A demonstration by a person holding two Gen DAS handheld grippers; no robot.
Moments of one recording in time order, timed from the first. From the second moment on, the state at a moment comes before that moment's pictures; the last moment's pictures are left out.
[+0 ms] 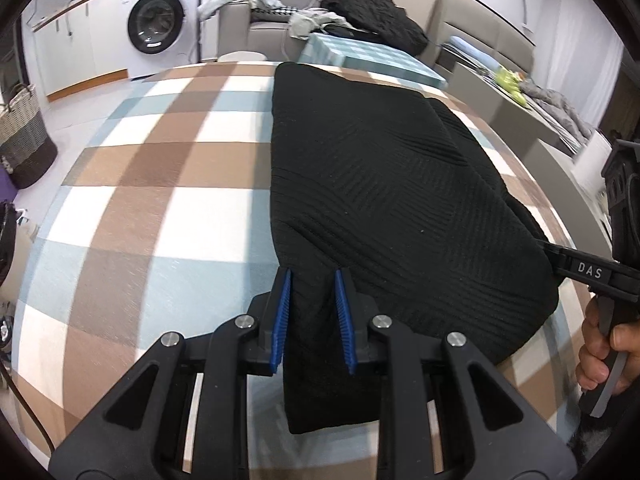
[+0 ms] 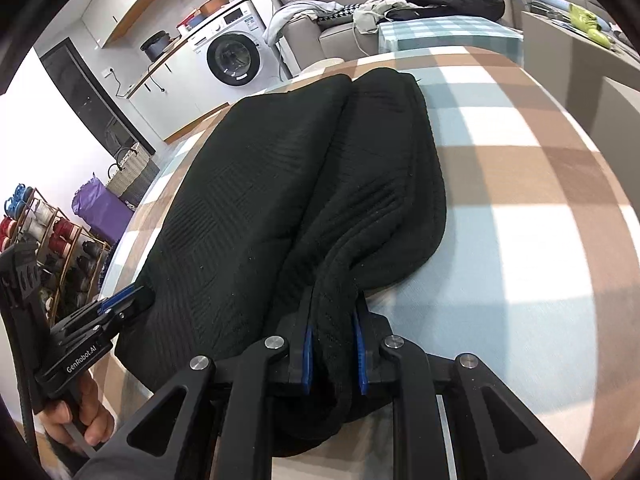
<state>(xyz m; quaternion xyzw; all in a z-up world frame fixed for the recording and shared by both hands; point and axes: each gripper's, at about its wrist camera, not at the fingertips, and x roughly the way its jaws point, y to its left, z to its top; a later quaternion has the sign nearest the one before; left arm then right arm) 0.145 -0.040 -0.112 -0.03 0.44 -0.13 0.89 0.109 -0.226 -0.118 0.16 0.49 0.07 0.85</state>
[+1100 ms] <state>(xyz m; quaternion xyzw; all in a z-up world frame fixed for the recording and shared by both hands) 0.058 -0.021 -0.071 -0.01 0.33 -0.14 0.93 0.032 -0.239 -0.059 0.10 0.38 0.09 0.91</state>
